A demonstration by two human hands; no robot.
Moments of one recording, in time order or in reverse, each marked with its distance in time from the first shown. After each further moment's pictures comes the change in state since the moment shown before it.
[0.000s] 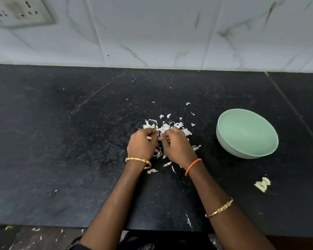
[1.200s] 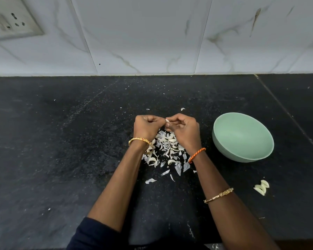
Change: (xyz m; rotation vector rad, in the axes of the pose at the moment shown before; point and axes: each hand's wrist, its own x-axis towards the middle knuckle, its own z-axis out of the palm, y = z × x) left_hand 0.054 0.044 0.004 -0.498 -0.116 -0.036; right_hand 0.035 0.006 -0.034 0.697 0.310 0.149
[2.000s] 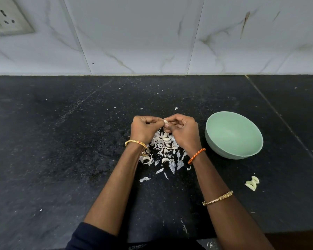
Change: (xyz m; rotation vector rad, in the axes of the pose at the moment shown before) left_hand -0.010 -0.001 0.005 -0.029 -0.059 0.078; right_hand -0.009 -0.004 -0.015 -0.050 -0.010 -0.007
